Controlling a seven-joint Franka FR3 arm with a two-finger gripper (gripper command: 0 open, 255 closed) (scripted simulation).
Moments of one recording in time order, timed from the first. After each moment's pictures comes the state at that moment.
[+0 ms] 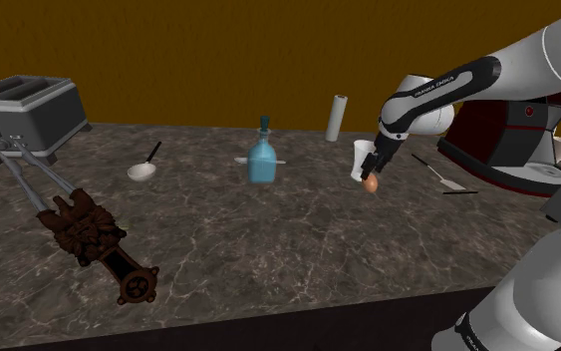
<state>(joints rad) -0.10 -0.09 -0.35 -2.40 0.04 2.40 -0.47</state>
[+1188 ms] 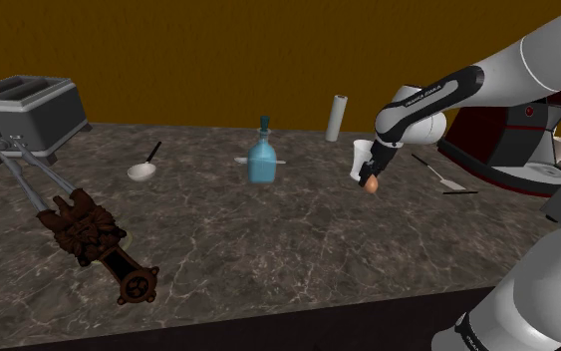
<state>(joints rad) -0.09 -0.03 -0.35 -2.42 0.08 2.48 -0.50</state>
